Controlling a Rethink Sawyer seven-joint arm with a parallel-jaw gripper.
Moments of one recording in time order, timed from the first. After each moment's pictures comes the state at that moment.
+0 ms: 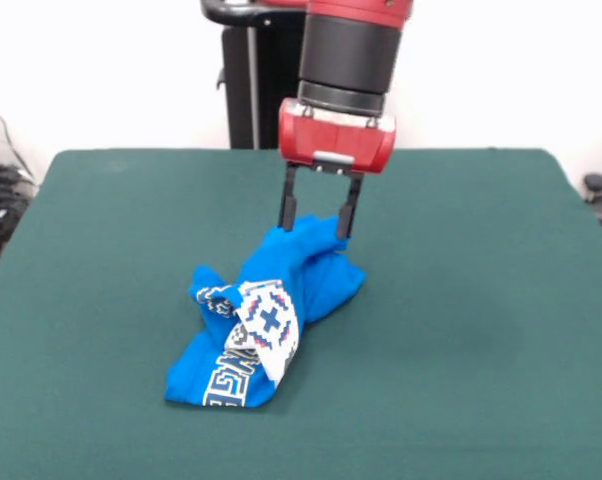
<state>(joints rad) -0.08 -0.64 -0.14 1.78 0.04 0.09 1.57</state>
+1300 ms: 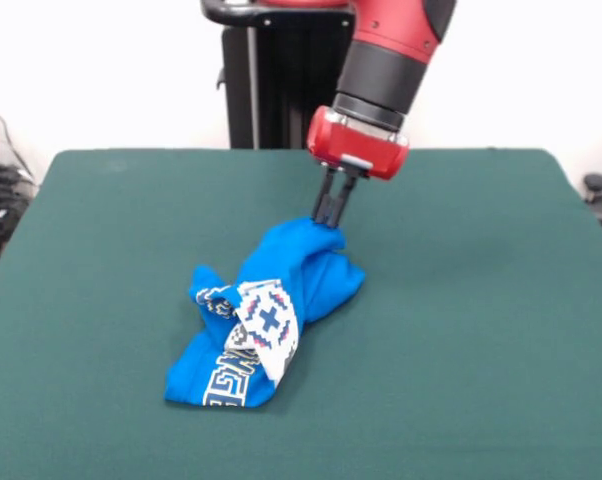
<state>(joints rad) 0.18 -0.46 -0.37 1.91 0.13 -0.23 1.57</state>
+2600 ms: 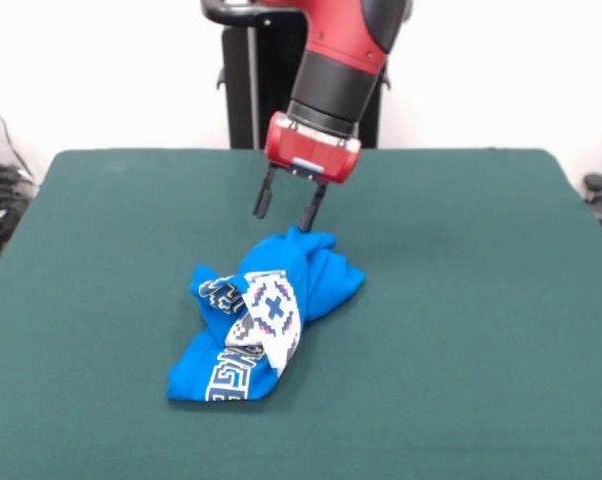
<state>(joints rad) 0.01 -0.45 -0.28 2.00 0.13 -0.33 1.58</state>
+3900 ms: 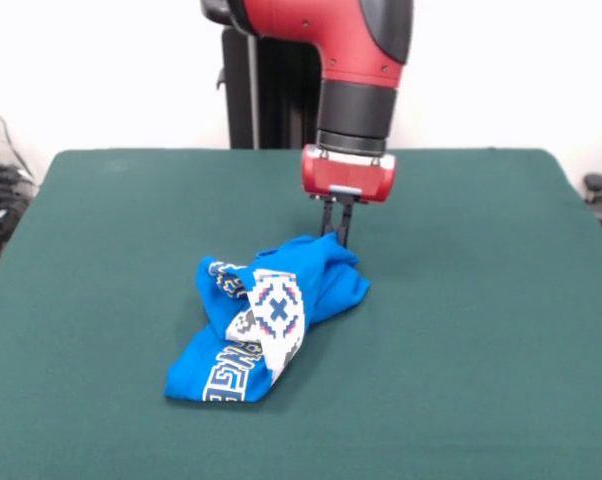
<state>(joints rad) -0.17 -0.48 -0.03 2.04 0.06 -0.38 1.59</state>
